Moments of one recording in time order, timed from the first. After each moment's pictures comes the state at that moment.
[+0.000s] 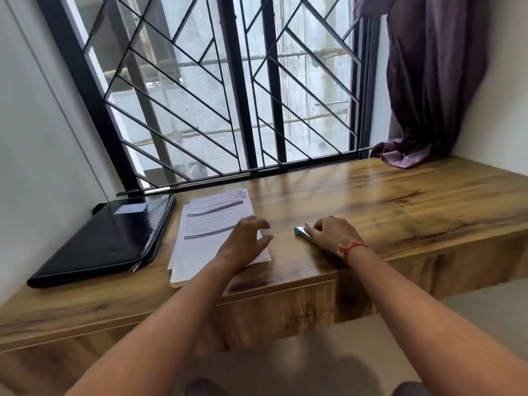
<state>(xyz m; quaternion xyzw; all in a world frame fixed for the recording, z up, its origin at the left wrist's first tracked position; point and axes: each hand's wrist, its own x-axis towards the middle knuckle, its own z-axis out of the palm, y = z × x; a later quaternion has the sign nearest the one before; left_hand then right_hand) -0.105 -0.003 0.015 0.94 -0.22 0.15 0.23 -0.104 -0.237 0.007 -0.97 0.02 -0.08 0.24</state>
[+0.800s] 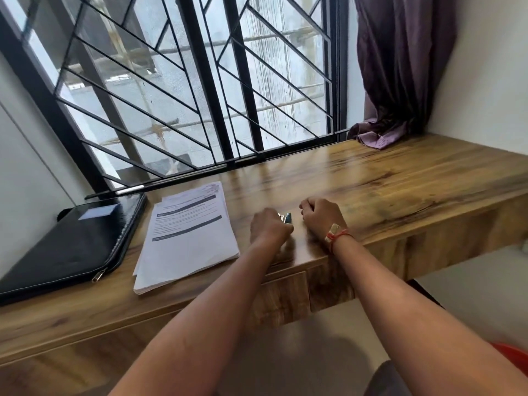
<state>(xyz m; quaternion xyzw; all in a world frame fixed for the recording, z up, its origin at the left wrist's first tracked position) -0.098 -0.137 0.015 0.96 -0.01 0.05 0.29 -0.088 -0.275 -0.010 -0.89 0.05 -0.18 0.41</state>
